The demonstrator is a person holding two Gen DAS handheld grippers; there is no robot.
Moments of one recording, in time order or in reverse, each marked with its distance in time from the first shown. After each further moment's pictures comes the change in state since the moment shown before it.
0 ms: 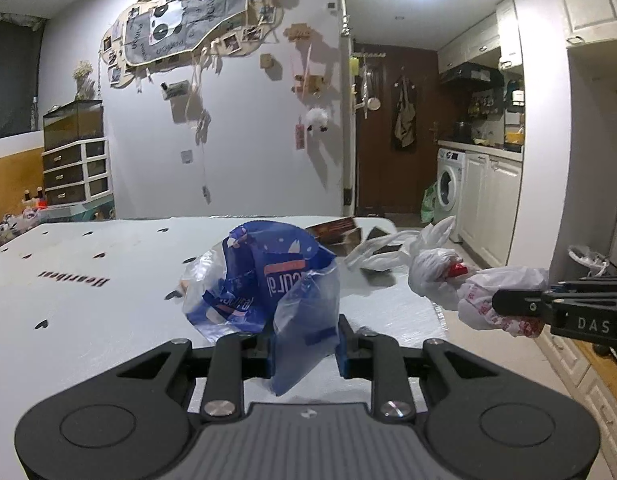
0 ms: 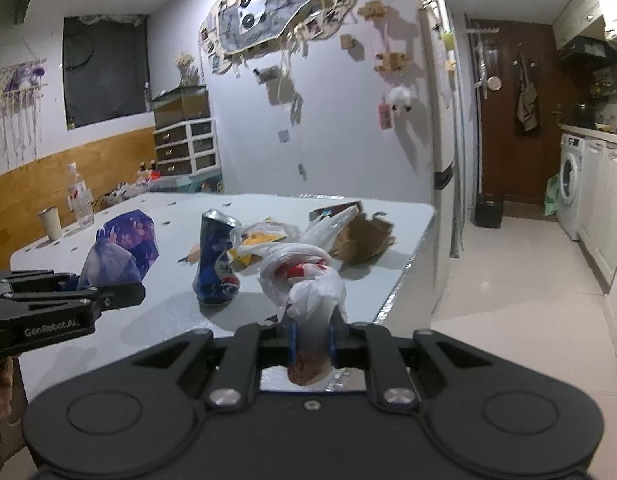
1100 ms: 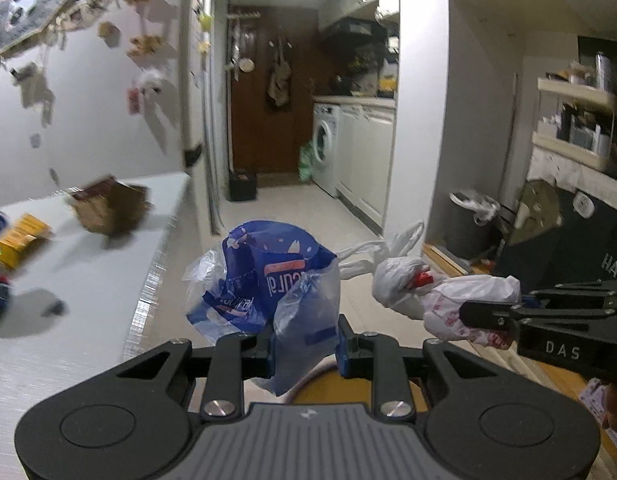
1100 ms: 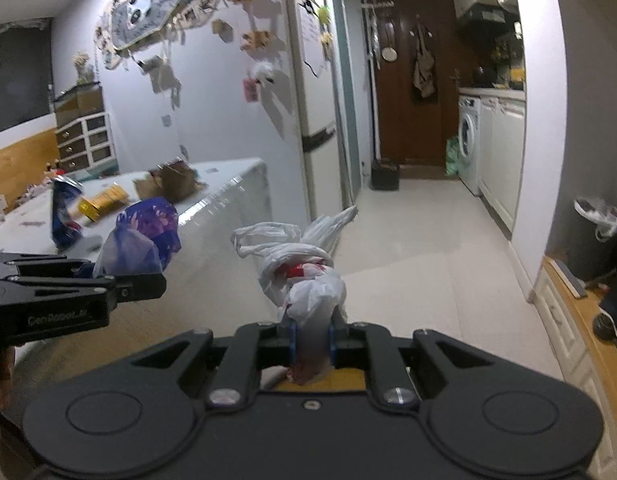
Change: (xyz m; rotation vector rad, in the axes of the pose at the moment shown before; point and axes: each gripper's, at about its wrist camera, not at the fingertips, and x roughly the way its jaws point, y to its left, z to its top) left arm 0.064 -0.204 -0.039 0.110 0.130 -0.347; right arm -0.085 -0.164 -0.081 0.109 0.074 -0.264
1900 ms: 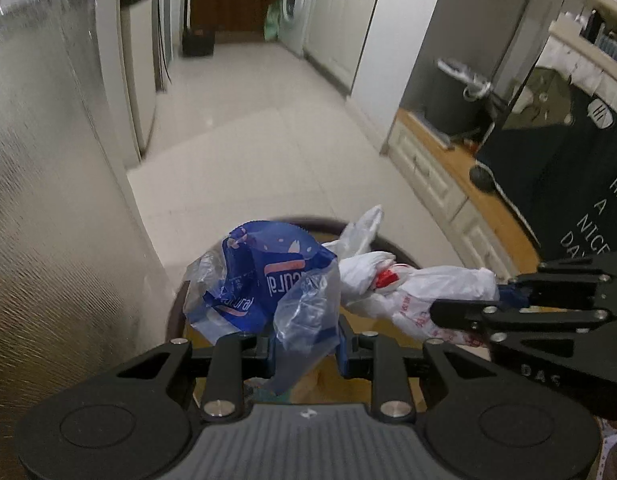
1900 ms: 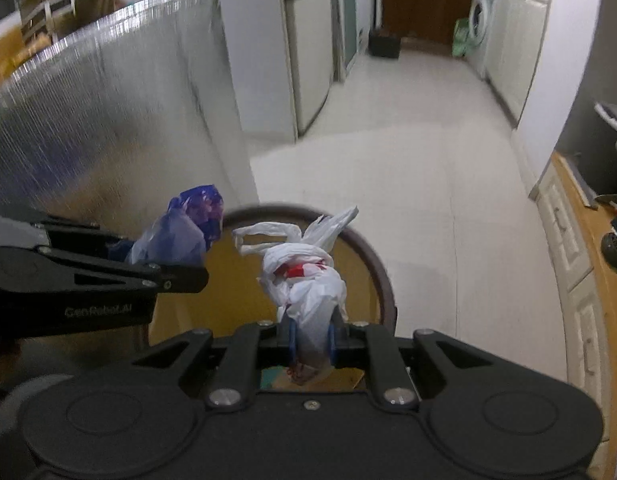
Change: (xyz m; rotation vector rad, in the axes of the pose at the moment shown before) left arm 0.181 -0.022 -0.076 -0.065 0.432 -0.143; right arm 0.132 -0.057 -0.077 -0.050 0.436 -0.016
